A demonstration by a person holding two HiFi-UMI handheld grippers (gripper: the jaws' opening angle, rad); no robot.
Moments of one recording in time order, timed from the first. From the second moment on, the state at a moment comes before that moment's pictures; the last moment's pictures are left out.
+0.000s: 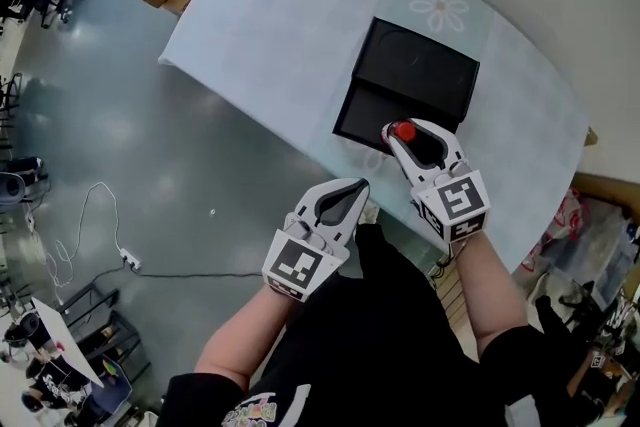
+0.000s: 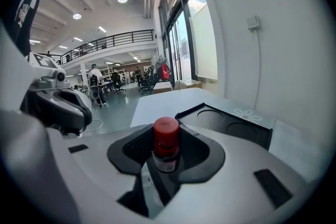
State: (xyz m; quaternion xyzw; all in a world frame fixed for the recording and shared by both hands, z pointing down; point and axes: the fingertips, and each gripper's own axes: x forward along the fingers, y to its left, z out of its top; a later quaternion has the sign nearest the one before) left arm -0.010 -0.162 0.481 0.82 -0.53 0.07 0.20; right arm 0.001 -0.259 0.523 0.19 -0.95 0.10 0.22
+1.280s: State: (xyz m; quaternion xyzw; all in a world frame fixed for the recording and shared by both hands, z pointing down) left arm -0.021 -0.200 0.508 0.81 -0.54 0.09 0.22; right arm -0.021 -0.289 0.585 0.16 -0.95 0.09 0.26
